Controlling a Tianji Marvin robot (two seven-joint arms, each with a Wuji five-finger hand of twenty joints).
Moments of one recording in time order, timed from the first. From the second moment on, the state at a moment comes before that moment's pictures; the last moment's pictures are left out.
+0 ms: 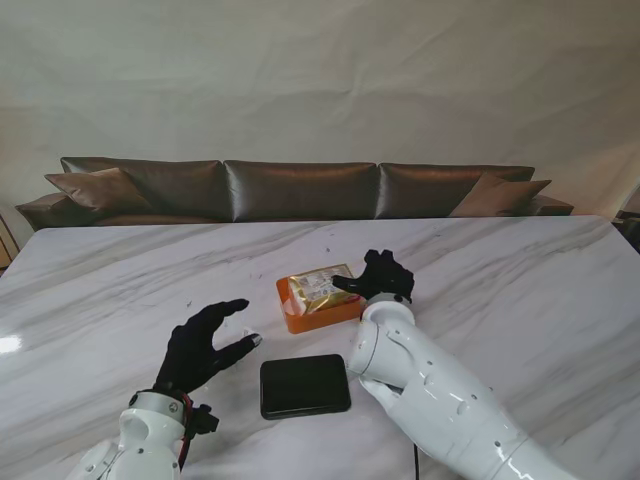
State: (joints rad) left arm 1.92 -1.16 -1.28 -1.96 0.58 0.15 0.22; right arm -1.17 -1.30 0.80 -1.32 -0.56 0.73 -0.31; left_hand 0.51 -0.33 0.30 0.12 0.41 -0.04 0.31 0.30 0.32 -0.03 0.46 0.34 0.24 0.13 0.26 0.43 -0.04 0.26 0.67 0.44; right_hand -0.02 -0.59 0.89 0.14 0.37 0.11 0.56 0.19 0.34 0.11 0.70 0.48 0.55 0.15 0.63 0.51 0.39 0.19 1.25 0.55
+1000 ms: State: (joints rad) left arm 1.67 -1.08 -1.23 -1.74 0.82 -0.07 0.02; right arm -1.87 -1.18 1.23 -1.89 -0.53 0.25 -0.32; left_hand 0.43 -0.56 0.87 0.12 0.55 -0.16 0.47 0.31 0.49 -0.17 0.45 0.34 0.36 -0.04 0.32 0.34 -0.05 0.29 0.54 0.27; right_hand 0.12 -0.66 0.90 0.15 0.45 0.05 0.59 0.20 0.42 0.07 0.64 0.44 0.50 0.12 0.45 0.39 0.31 0.18 1.05 0.52
